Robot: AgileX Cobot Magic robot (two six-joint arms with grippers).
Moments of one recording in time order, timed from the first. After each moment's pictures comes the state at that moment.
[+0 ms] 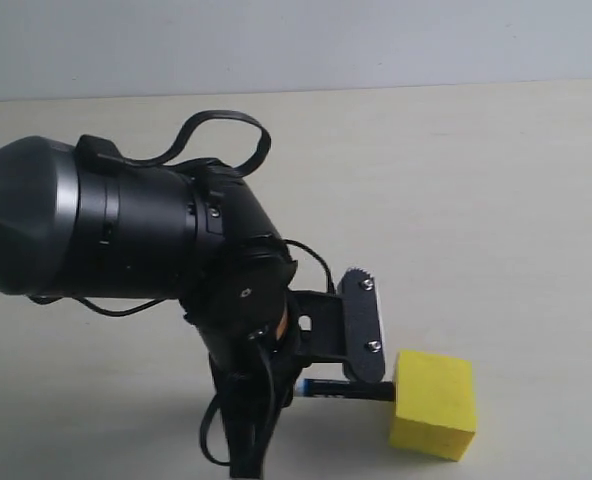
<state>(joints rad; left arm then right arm) -1.06 1.87 -1.09 0.11 0.75 0.52 -0.09 0.03 0.00 0.05 0.03 0.13</state>
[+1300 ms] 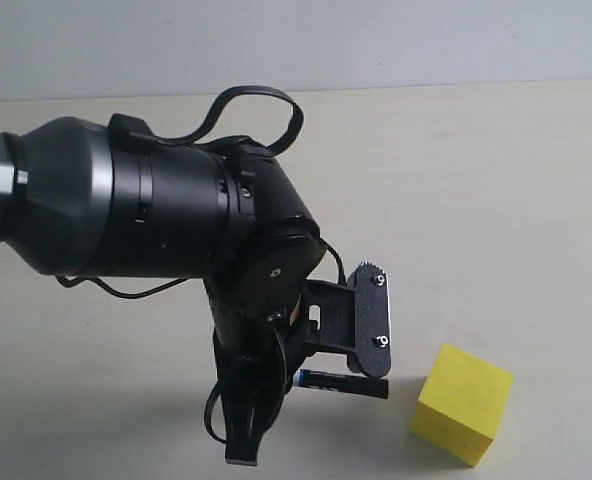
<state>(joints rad) -1.07 1.90 -1.17 0.16 0.87 0.55 -0.09 0.03 0.00 0.05 0.03 0.13</state>
